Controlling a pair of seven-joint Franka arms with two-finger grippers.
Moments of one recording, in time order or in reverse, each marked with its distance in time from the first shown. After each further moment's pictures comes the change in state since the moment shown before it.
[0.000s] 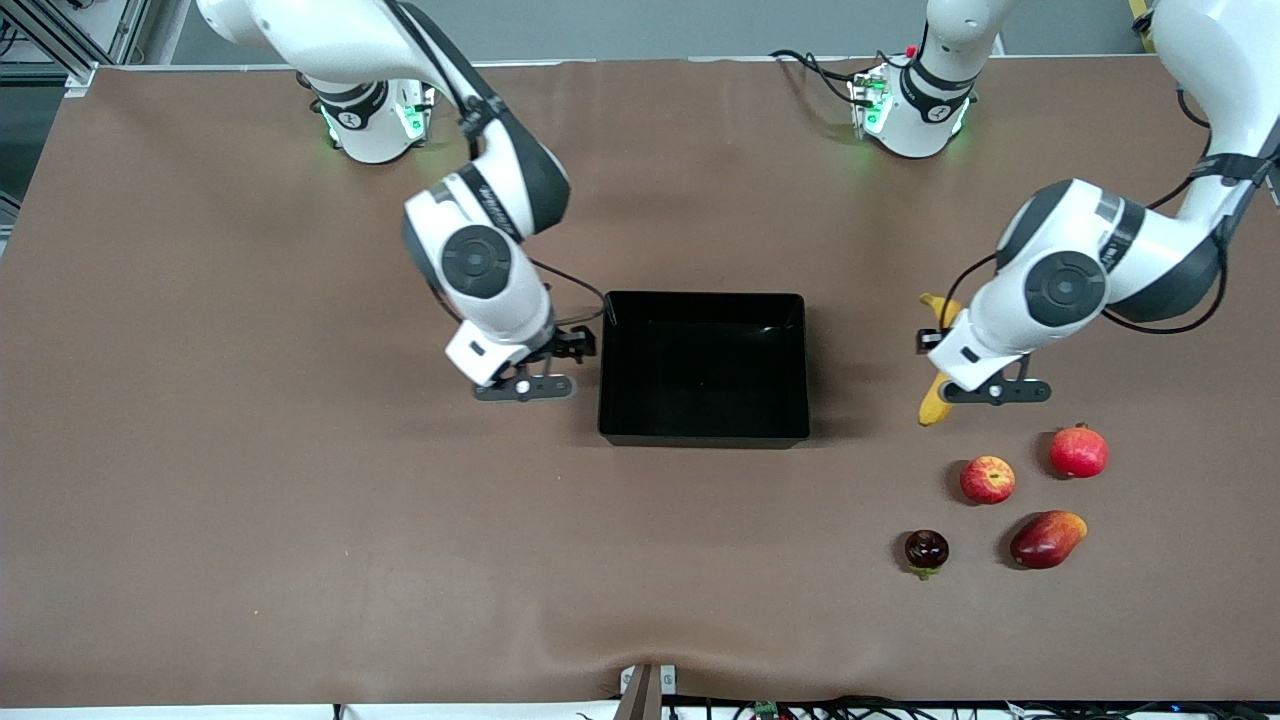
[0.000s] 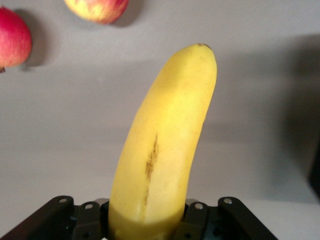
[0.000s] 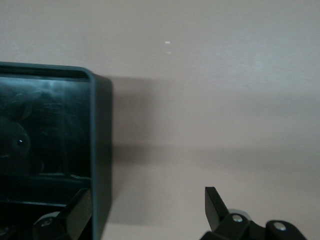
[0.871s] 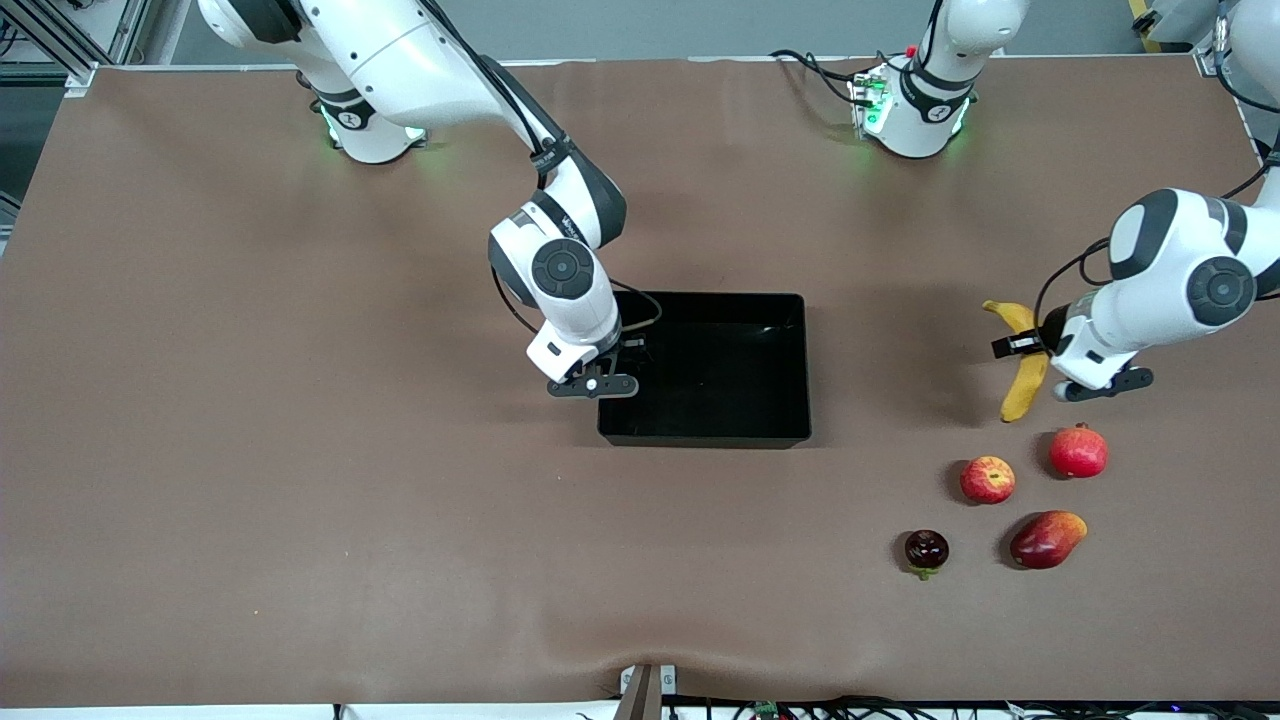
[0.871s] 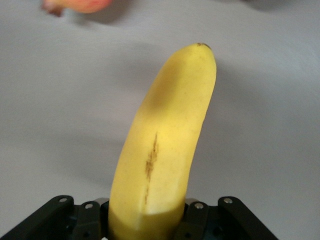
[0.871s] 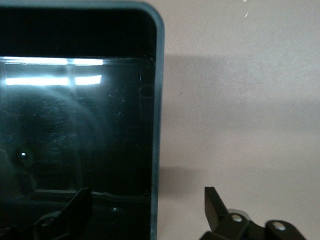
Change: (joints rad) left arm 0.351 0.061 0.020 -0.154 0.000 0.250 -0.029; right arm 0.098 0.158 -0.001 0.001 0.000 0.212 0.116
